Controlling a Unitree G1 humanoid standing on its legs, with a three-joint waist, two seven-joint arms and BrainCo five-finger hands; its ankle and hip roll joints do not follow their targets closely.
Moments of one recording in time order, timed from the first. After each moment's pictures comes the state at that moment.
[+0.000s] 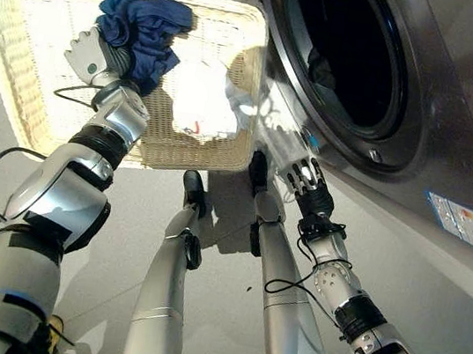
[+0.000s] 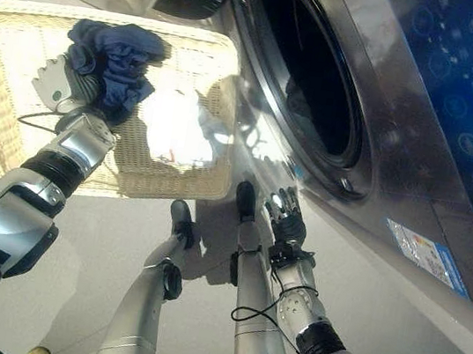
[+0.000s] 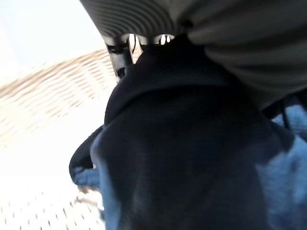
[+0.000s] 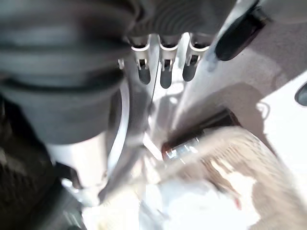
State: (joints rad) left arm -1.20 0.60 -0.52 0.95 -0.11 0.33 0.89; right arm -0.50 -0.26 0.44 0.48 0.98 -0.32 -0.10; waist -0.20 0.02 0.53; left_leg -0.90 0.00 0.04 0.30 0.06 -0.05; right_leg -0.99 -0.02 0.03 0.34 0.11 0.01
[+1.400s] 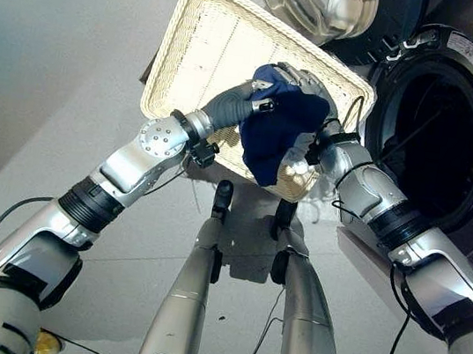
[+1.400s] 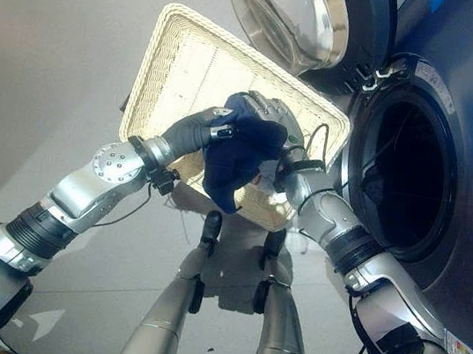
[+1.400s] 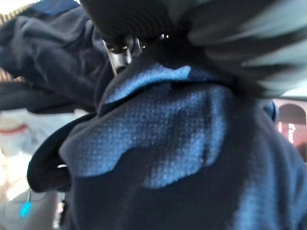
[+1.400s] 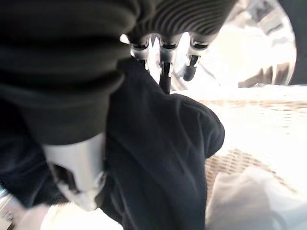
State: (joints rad) left arm -0.88 0.63 -0.50 0.06 -0.60 0.04 -0.27; right arm -1.07 -0.54 0.68 0.46 -0.48 0.03 -0.31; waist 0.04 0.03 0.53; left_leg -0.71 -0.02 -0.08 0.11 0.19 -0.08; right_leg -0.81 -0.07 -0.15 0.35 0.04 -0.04
